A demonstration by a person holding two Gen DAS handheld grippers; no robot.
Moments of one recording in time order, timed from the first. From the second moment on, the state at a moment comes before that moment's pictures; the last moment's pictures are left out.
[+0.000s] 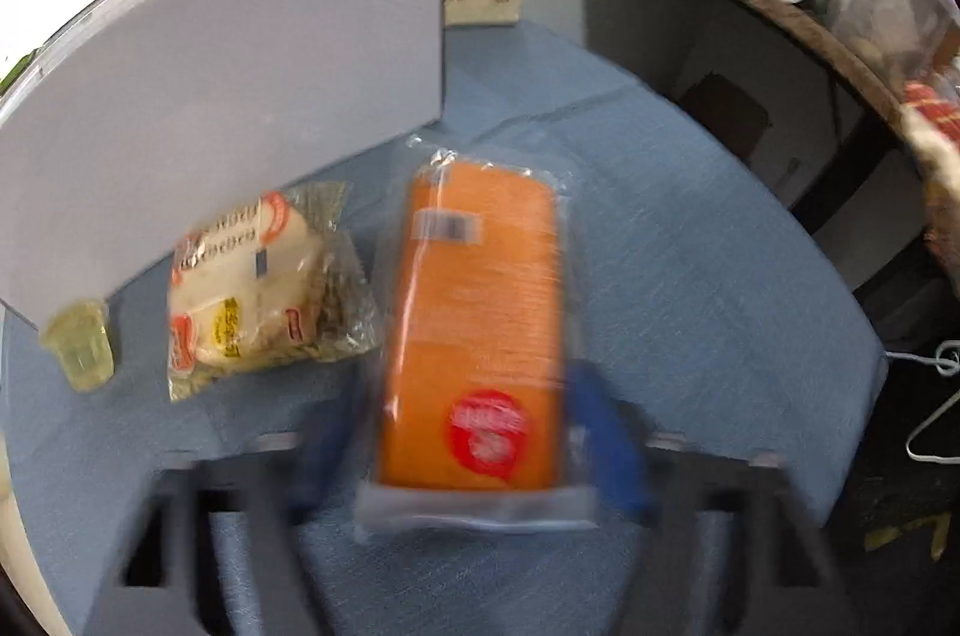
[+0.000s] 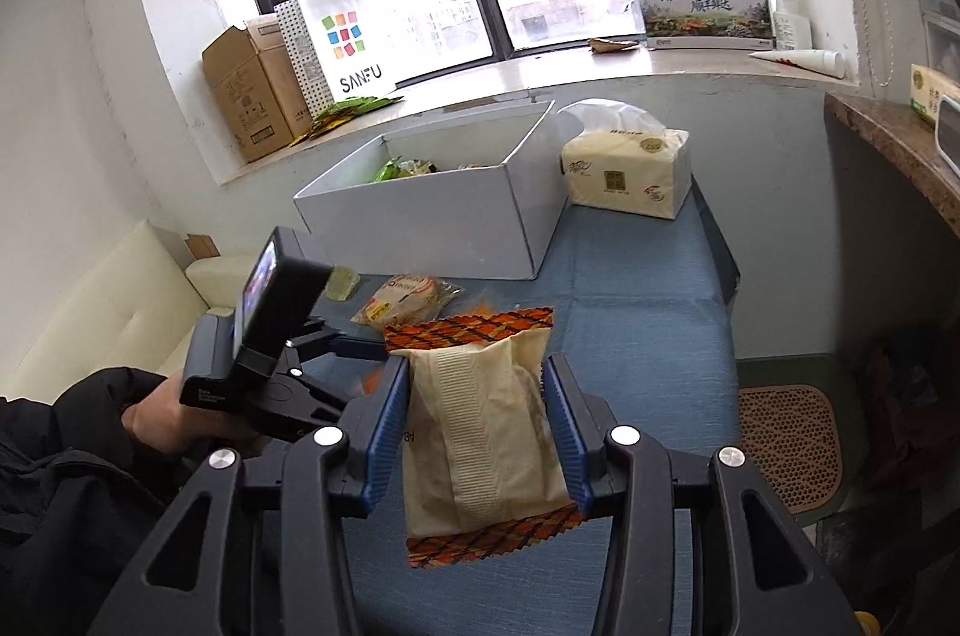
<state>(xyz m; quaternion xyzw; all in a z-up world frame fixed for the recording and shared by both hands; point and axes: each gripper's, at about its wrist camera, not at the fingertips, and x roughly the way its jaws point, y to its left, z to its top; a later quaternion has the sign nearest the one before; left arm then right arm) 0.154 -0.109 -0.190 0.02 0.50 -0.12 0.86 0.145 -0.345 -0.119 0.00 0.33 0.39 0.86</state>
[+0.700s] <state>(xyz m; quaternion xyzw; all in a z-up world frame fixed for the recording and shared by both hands) 0.096 0.041 -0.038 -0.17 0.29 -0.08 0.94 0.180 -0.251 -0.067 -0.01 0.26 0.43 0.86</state>
